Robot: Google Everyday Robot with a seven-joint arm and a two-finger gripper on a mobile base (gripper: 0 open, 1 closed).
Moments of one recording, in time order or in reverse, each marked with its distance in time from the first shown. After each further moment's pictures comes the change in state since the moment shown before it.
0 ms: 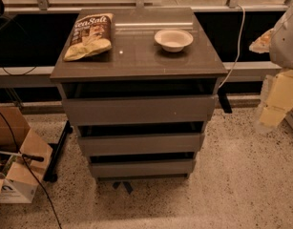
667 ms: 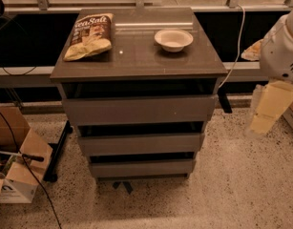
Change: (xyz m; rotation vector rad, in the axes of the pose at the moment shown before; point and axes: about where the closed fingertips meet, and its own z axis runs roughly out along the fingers) arm -0.005 0.004 0.021 -0.003 -0.009 -0.020
